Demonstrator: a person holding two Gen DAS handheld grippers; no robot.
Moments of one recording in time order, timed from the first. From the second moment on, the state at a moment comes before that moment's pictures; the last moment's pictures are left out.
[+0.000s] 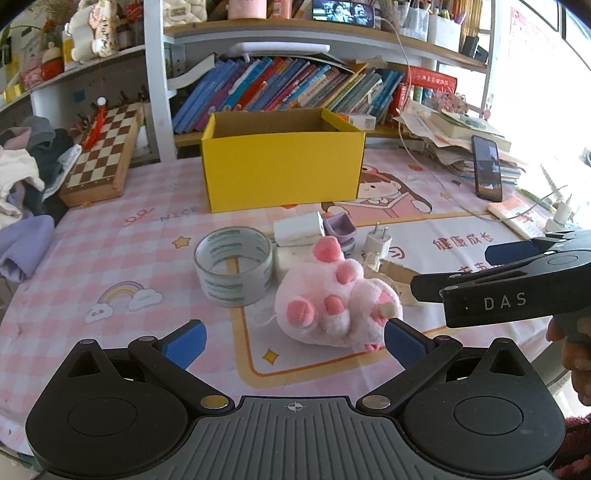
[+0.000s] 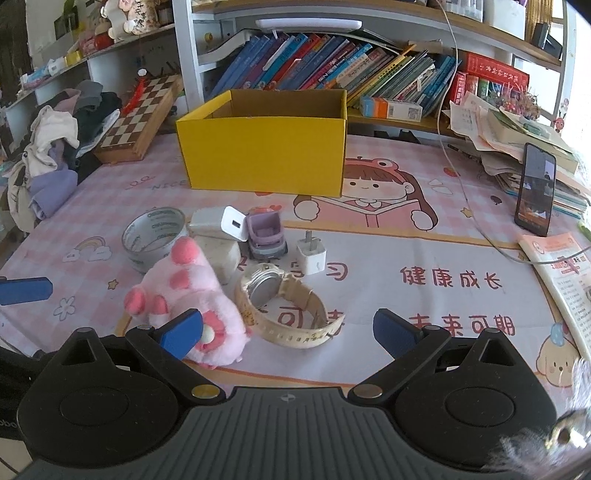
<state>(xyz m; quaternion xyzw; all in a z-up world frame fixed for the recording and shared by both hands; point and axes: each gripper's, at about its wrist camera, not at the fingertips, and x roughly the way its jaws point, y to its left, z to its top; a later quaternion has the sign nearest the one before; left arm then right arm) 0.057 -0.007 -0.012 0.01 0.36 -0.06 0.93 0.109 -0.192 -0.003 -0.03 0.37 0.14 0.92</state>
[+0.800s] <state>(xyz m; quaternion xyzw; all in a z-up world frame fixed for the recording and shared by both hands) 0.102 -0.037 -0.038 0.06 0.40 -0.11 0.91 0.173 -0.190 -0.028 -0.03 0.43 0.18 0.88</state>
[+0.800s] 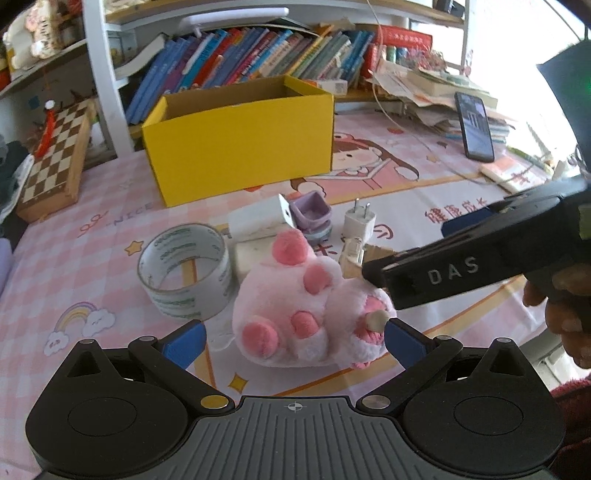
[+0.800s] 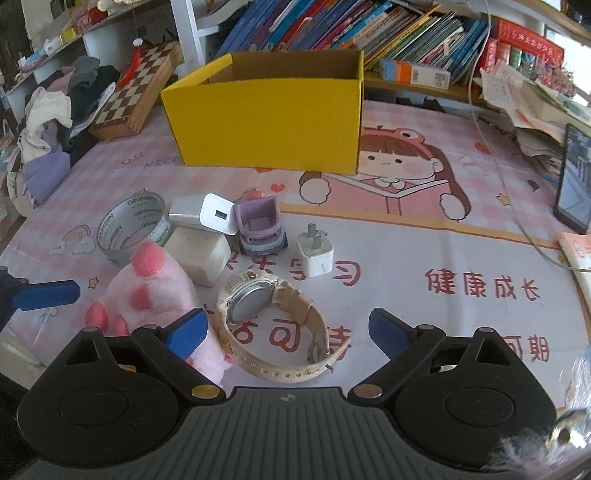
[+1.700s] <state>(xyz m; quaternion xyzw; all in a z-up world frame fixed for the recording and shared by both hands) 0.120 -0.050 -0.055 0.09 0.41 -0.13 0.90 0.212 -0.190 -0.057 0.02 0.50 0.21 0.84</state>
